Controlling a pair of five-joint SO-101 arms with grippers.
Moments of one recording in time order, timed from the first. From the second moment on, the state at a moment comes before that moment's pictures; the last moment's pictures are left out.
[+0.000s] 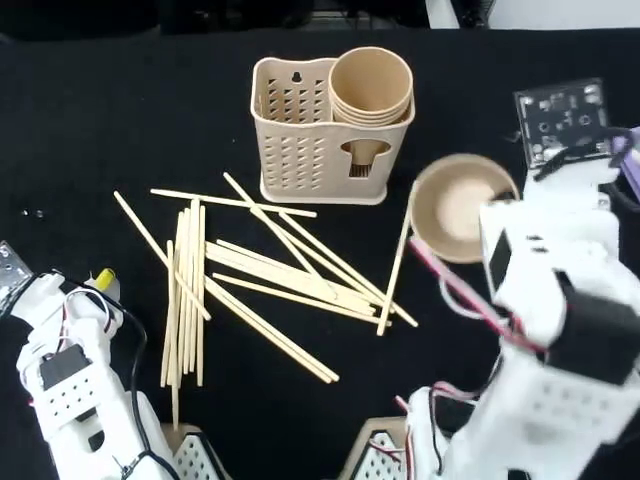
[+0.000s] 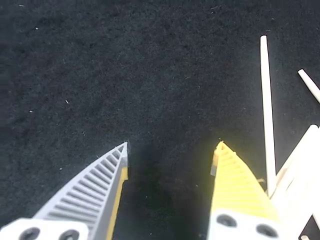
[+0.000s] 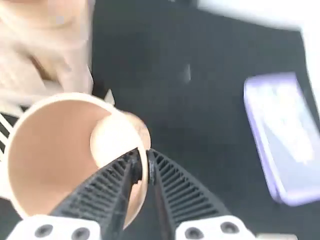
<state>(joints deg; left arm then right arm) -38.8 -67.5 86.2 35.3 12.4 16.3 -43.8 -0.8 92.6 22.5</state>
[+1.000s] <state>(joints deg) -38.8 -67.5 86.2 35.3 12.4 -4.4 -9.5 -22.6 66.8 0.0</state>
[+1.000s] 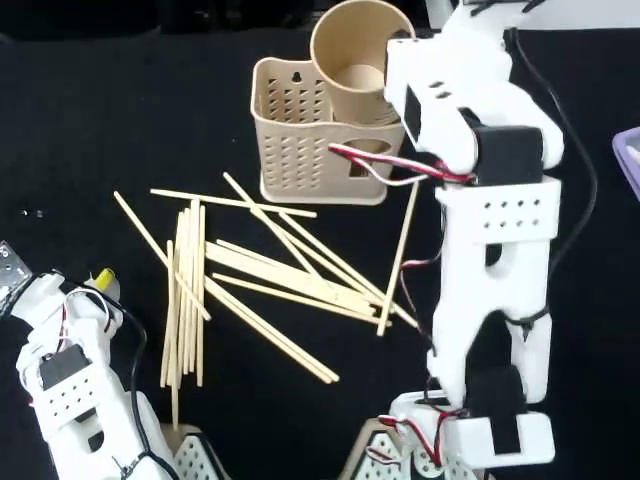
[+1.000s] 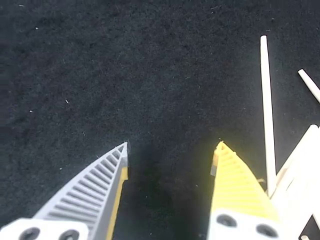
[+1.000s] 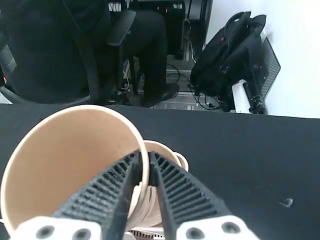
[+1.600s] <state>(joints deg) -38.8 -67.5 86.2 35.3 12.4 -2.5 2.1 -32.7 70.5 -0.2</state>
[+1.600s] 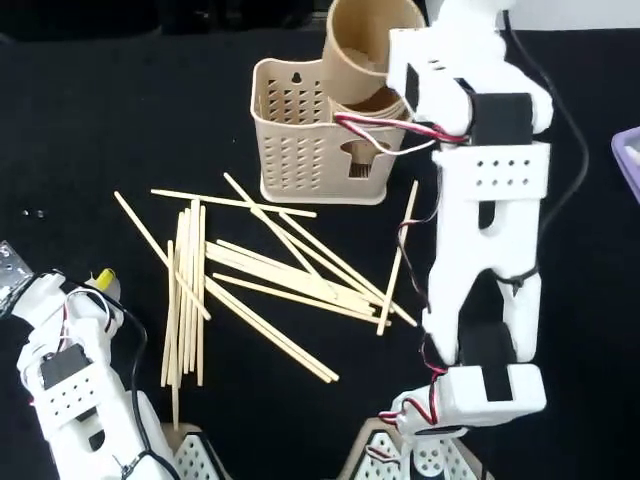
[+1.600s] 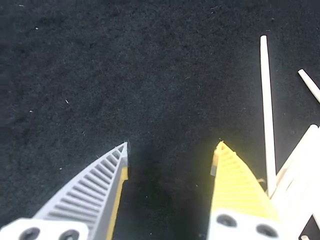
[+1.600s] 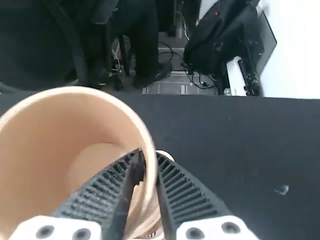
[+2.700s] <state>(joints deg) -38.8 -67.5 86.2 35.3 12.4 3.3 -1.7 -32.8 87.8 0.0</state>
